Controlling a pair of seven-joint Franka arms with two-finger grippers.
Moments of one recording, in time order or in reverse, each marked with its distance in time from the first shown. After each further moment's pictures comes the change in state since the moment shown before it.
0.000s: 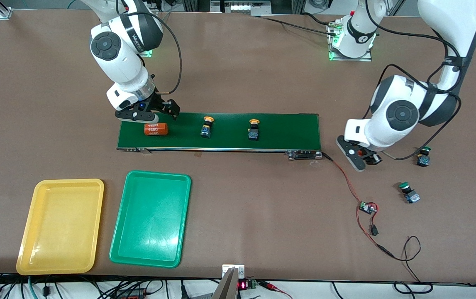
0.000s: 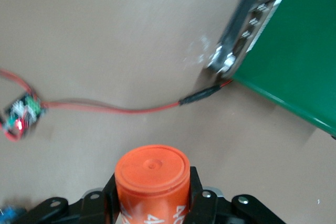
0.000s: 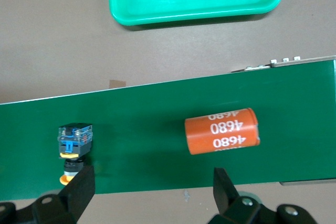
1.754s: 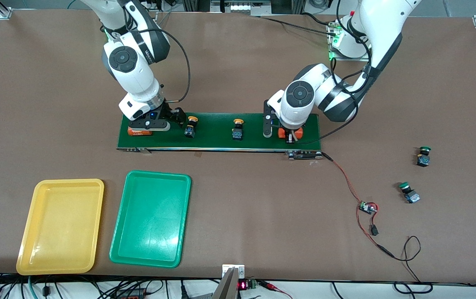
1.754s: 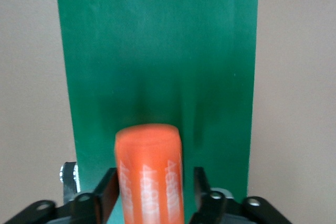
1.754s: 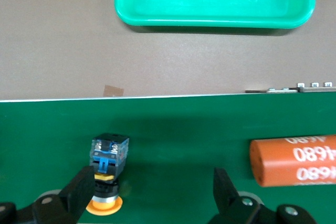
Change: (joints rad) left arm -0.227 0.157 -0.161 0.037 0.035 0.006 0.084; right arm 0.013 0.117 0.000 0.001 -0.126 0.124 0.001
